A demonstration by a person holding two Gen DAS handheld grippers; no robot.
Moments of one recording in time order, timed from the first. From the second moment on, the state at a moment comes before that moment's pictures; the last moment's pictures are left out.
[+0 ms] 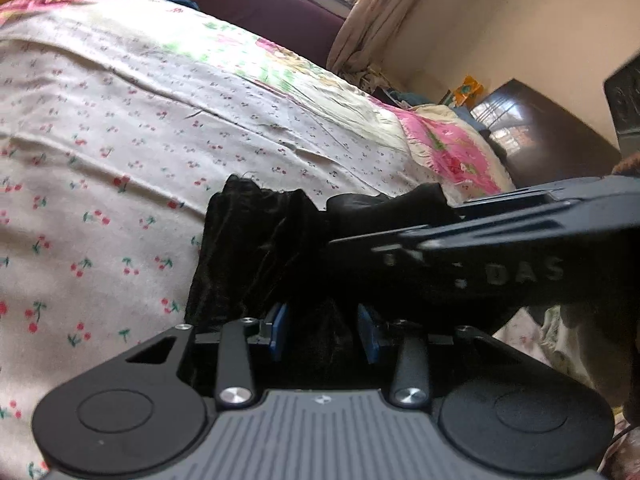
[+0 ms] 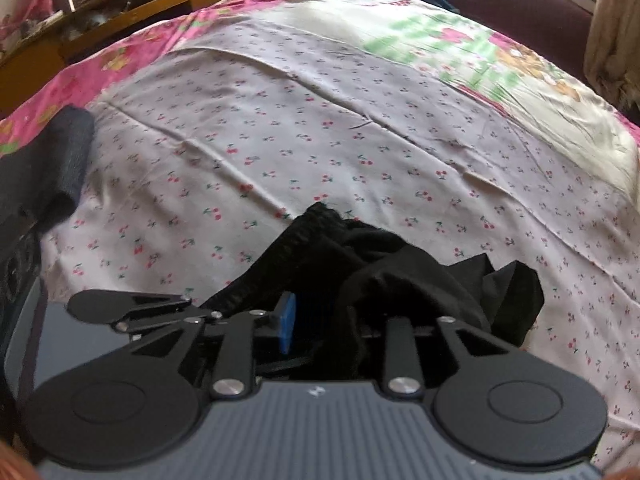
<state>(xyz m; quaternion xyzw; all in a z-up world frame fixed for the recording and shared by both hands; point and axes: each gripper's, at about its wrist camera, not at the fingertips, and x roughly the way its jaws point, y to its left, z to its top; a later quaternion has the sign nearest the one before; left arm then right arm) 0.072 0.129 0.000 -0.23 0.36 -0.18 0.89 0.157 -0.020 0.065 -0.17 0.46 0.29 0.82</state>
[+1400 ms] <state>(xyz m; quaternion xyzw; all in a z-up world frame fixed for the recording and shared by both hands) 0.049 0.143 0.004 -0.26 0.34 -0.15 0.89 0.120 -0.127 0.064 0.02 0.44 0.45 0.78</state>
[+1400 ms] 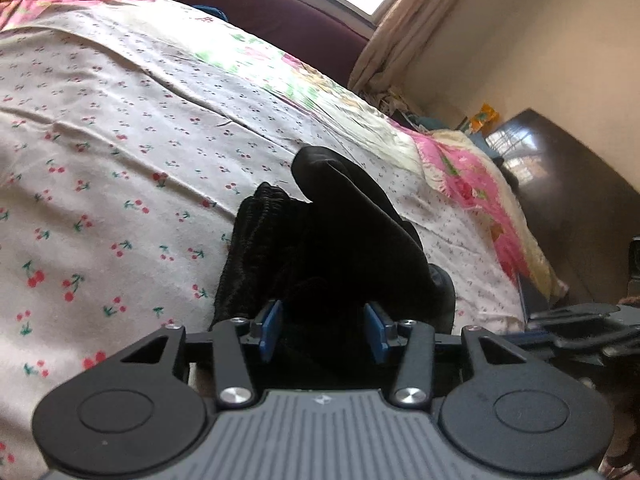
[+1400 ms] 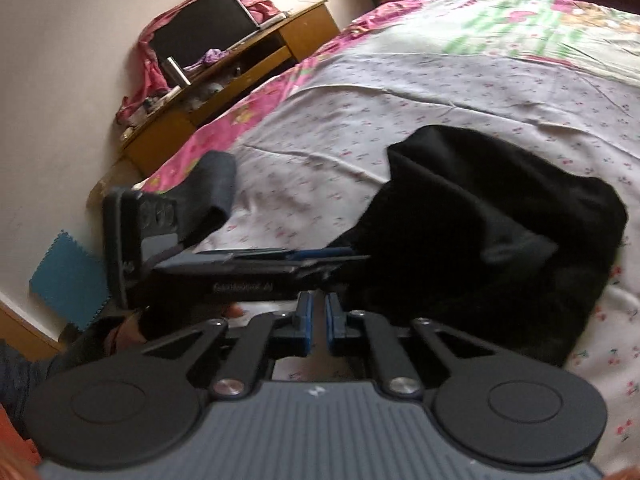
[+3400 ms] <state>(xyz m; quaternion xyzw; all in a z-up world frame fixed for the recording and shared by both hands) 0.039 0.175 0.036 -0.20 0.33 -0.12 0.91 0.131 -0.129 0.062 0.04 0.40 0.46 0.79</state>
